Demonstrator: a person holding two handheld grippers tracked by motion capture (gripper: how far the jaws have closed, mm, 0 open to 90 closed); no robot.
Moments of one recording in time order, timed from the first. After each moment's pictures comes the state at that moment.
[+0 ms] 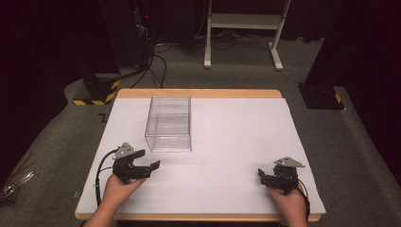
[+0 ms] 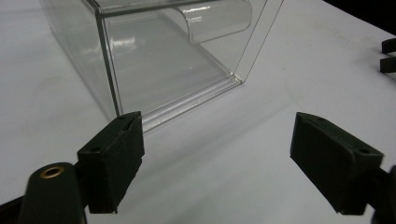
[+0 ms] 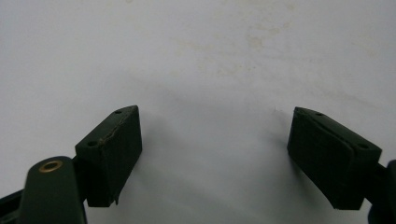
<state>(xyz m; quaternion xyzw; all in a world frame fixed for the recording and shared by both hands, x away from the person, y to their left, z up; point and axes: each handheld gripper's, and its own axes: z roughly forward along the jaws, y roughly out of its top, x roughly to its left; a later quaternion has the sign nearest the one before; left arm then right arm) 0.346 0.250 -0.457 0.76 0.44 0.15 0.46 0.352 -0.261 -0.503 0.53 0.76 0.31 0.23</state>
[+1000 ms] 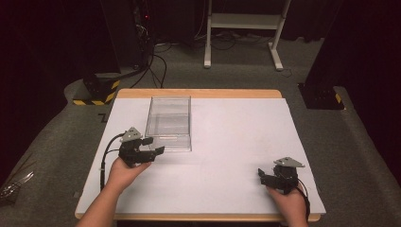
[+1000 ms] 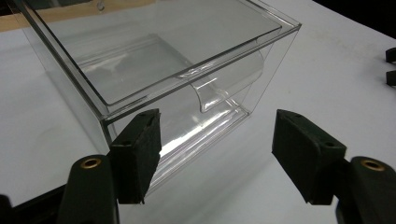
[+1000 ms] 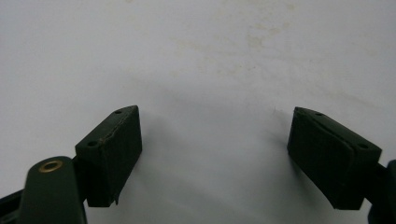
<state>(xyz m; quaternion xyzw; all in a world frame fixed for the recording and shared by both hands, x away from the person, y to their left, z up) 0.385 0.241 -0.440 0.77 0.41 0.15 0.46 0.352 -0.261 -0.503 0.52 0.76 0.31 0.23</state>
